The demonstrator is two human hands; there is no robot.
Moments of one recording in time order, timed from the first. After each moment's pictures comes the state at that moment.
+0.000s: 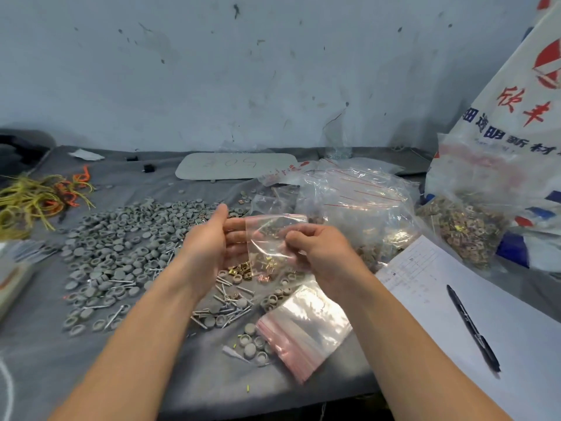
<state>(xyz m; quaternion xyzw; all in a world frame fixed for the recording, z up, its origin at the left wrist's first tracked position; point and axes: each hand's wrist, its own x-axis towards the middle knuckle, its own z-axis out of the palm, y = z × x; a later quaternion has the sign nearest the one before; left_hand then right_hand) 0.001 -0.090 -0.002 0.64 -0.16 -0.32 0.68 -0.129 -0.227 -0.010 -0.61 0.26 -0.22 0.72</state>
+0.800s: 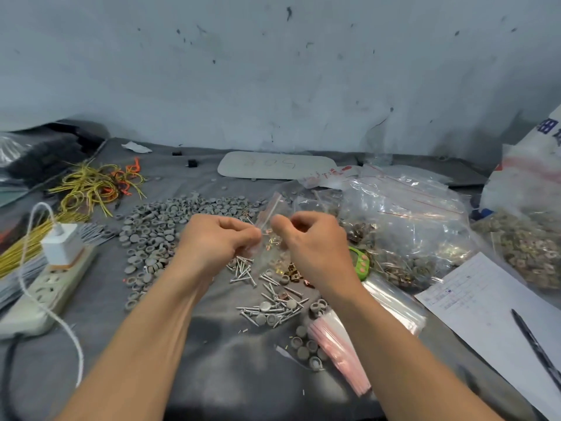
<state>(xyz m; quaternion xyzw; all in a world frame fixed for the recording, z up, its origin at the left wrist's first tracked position) 0.036 -0.022 0.007 0.74 -0.21 -0.15 0.62 -0.070 -0.153 0.004 -0.82 0.24 -0.30 0.43</state>
